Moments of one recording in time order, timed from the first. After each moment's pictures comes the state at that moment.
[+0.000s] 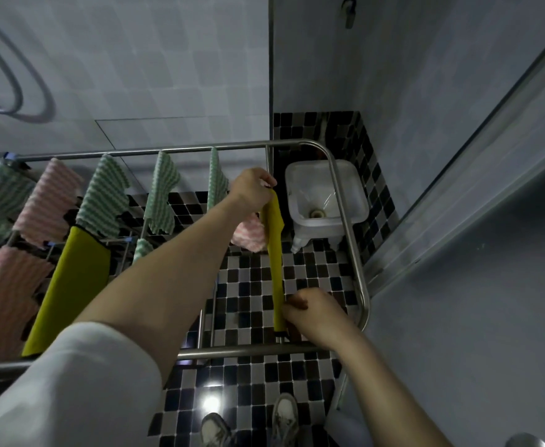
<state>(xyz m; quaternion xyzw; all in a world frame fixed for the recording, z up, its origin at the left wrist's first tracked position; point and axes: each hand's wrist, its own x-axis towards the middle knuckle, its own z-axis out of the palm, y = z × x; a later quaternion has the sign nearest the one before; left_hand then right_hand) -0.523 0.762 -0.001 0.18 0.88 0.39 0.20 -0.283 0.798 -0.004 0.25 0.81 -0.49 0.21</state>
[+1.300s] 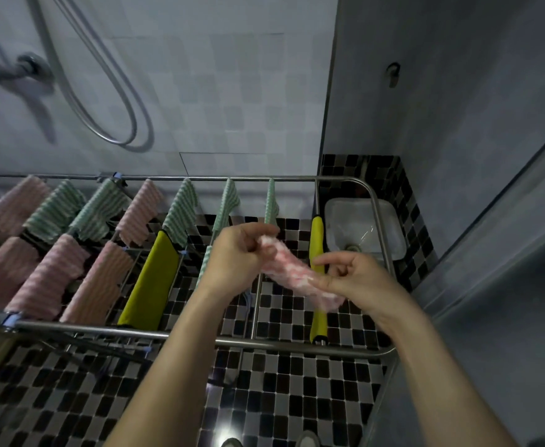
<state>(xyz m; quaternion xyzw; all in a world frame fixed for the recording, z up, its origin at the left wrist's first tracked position) -0.389 0.611 0.104 0.16 0.78 0.58 0.14 -0.297 0.792 0.088 0.17 0.78 -0.60 0.07</state>
